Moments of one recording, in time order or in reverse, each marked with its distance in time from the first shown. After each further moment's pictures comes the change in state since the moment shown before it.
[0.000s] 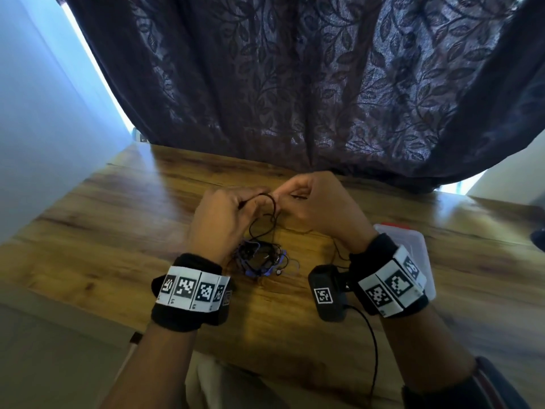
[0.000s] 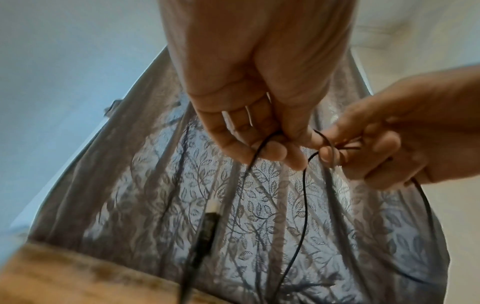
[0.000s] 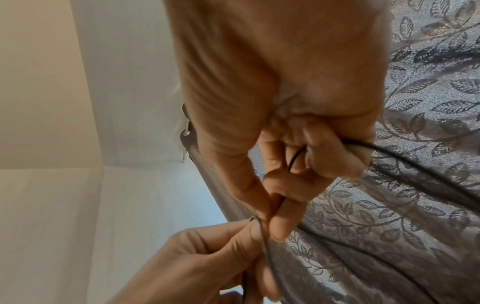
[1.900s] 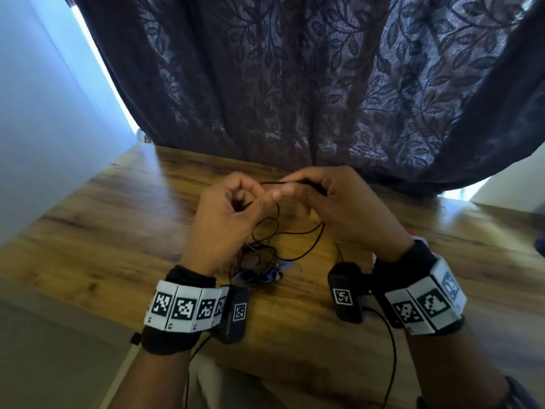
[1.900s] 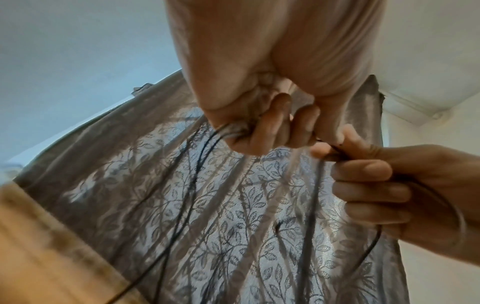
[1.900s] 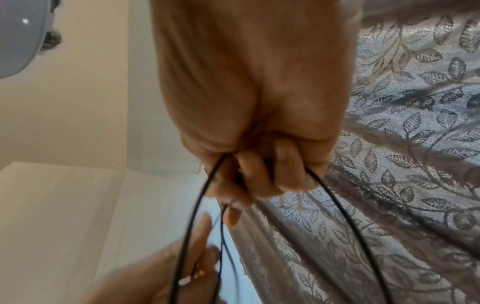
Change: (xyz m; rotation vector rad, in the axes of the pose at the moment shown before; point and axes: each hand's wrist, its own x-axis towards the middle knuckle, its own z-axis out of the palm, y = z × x) left_hand -0.010 0.035 -0.015 -0.491 0.102 -0.067; right_hand -0.019 -0.036 -0.027 0.018 -0.076 -0.195
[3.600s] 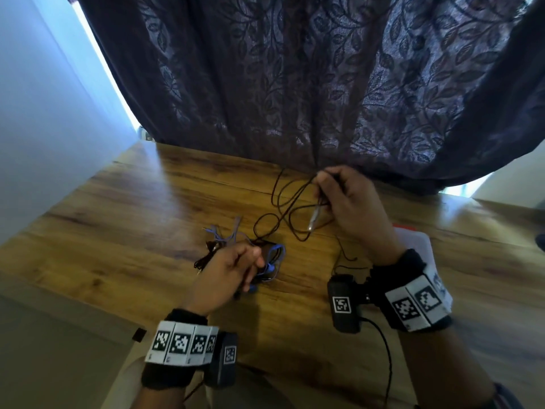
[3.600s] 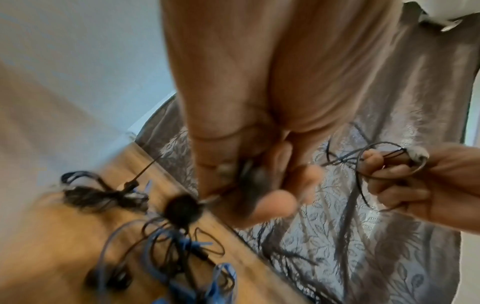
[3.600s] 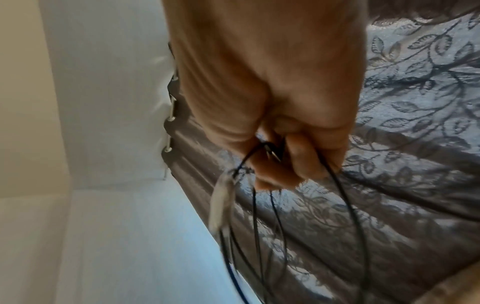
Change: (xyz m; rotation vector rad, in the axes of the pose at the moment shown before) left_hand -0.064 -0.082 -0.014 0.053 -0.349 -0.439; right_hand -0.005 0.043 0.014 0.157 0.295 0.198
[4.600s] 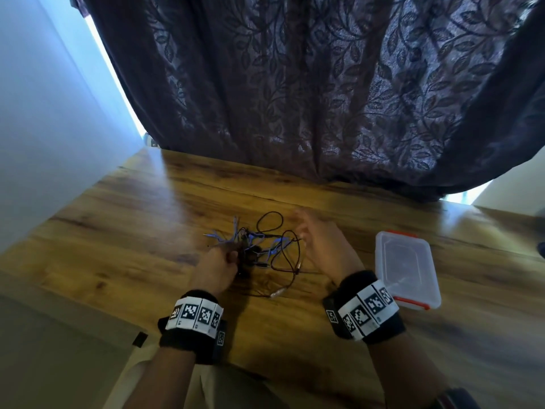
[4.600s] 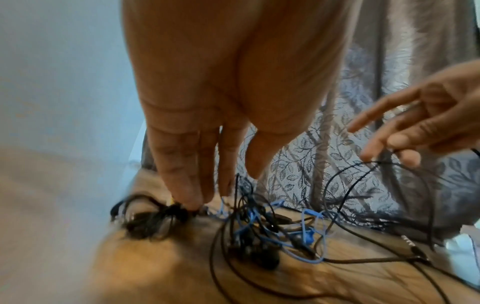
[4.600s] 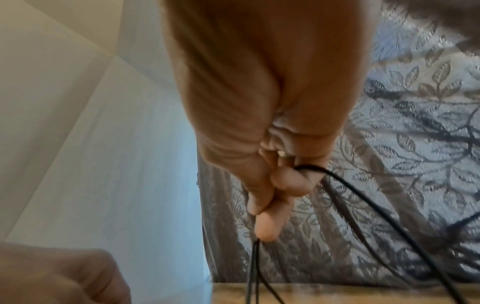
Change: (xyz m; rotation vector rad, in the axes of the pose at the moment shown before) left_hand 0.034 -0.035 -0.015 0.636 0.224 -0.299; right_hand -0.018 0.061 0.033 -0.586 -0.296 0.046
